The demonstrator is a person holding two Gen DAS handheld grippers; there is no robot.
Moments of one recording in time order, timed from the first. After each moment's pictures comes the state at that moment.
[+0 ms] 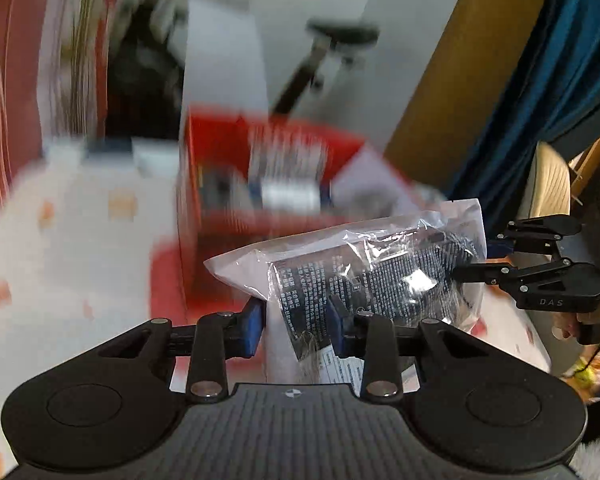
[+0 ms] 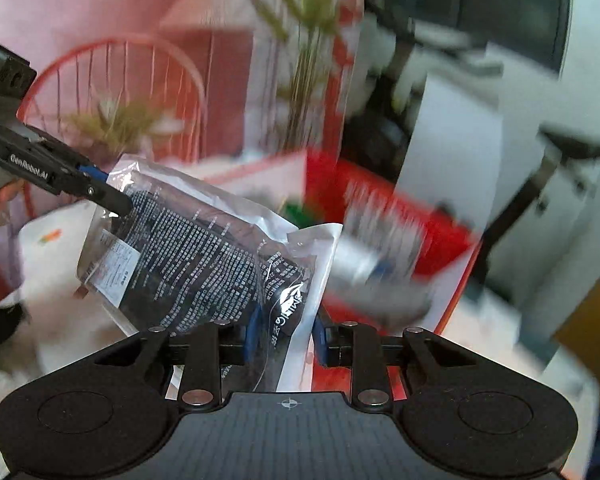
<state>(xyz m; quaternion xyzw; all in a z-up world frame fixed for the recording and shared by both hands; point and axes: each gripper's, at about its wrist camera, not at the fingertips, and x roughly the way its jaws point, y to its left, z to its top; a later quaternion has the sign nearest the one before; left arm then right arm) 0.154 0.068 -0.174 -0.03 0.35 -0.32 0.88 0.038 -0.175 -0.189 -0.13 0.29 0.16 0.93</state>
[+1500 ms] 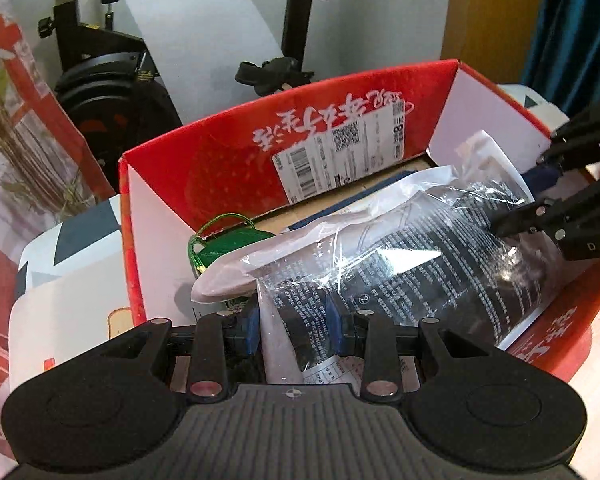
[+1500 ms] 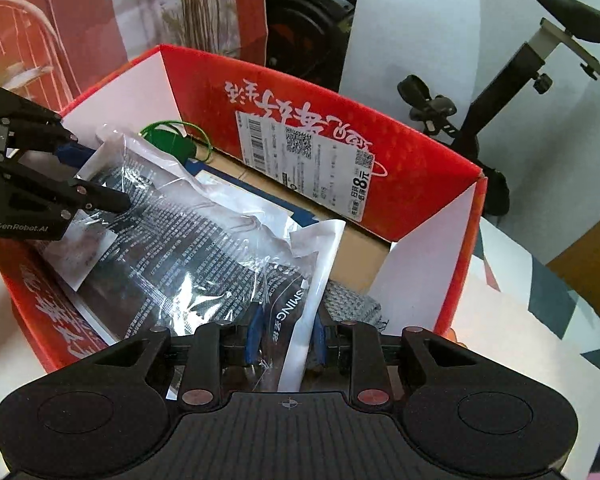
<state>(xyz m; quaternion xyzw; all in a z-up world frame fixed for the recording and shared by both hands) 0.326 -0.060 -0.223 0.20 0.44 -0.28 0.83 0.249 -0.214 -0.272 -0.07 0.49 0.08 0.86</state>
